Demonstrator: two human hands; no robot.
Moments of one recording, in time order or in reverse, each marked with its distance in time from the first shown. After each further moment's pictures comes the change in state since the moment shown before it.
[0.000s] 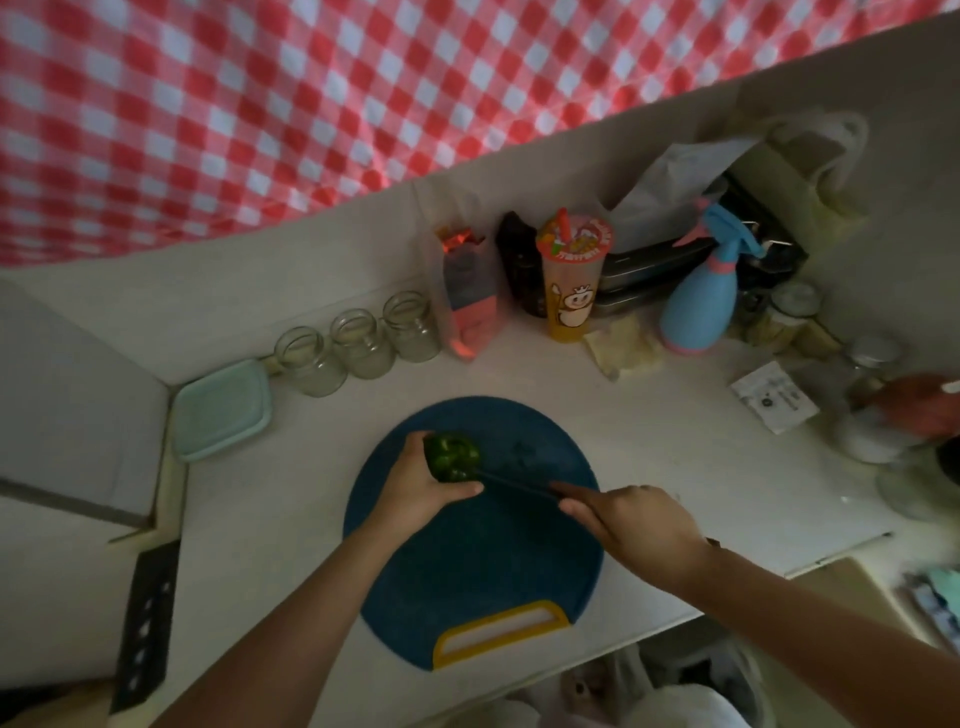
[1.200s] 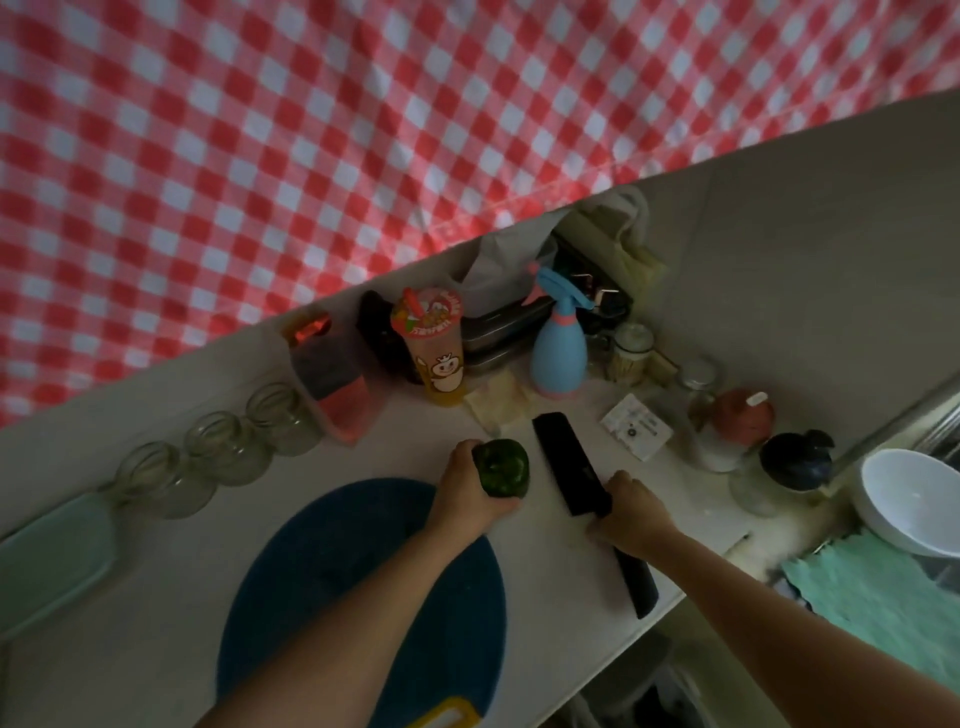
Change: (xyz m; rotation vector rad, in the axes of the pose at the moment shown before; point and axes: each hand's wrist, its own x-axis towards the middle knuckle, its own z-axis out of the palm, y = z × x) left_hand 0.051 0.123 0.134 0.129 -0.149 0.241; right_hand -0.006 0.118 -0.022 0.412 -0.083 0.839
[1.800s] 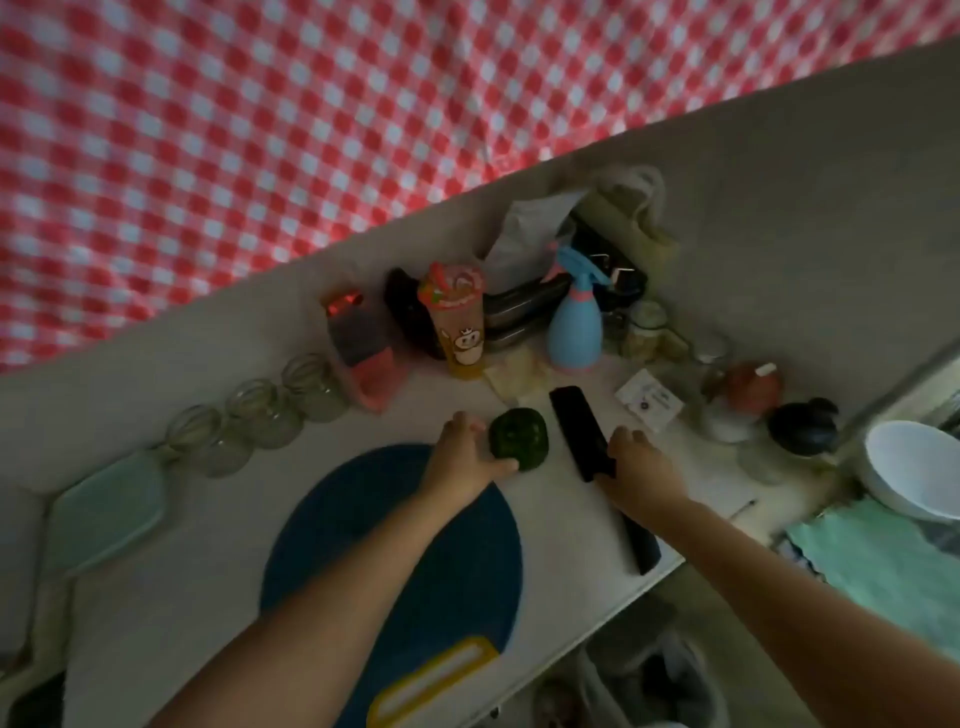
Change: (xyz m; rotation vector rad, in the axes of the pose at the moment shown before) left_hand -0.022 -0.003 -0.034 0.089 0.000 -0.009; right_hand -0.031 -0.015 -0.002 -0.127 0.229 -0.204
